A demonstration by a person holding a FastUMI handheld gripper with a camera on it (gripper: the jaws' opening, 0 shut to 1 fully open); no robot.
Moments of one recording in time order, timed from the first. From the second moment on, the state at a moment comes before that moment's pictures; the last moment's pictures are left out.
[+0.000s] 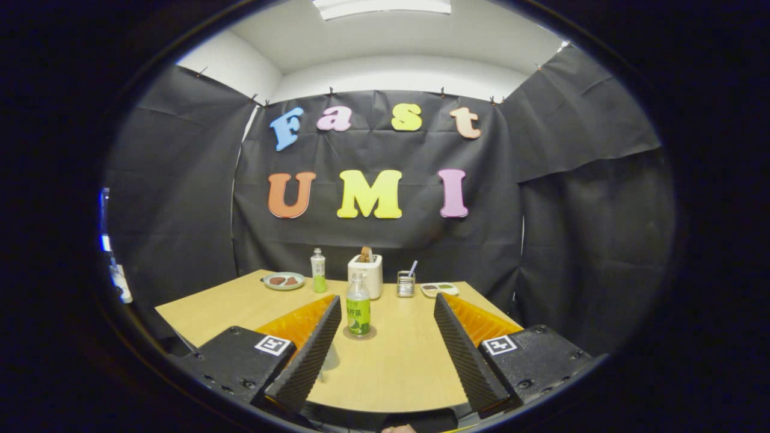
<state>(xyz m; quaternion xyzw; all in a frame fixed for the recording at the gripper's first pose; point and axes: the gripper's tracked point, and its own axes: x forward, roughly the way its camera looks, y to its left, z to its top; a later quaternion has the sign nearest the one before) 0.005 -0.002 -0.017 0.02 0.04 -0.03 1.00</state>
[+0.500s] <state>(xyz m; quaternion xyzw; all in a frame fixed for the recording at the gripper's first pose) 0.013 -0.008 -0.030 0.02 0.05 -0.04 1.00</state>
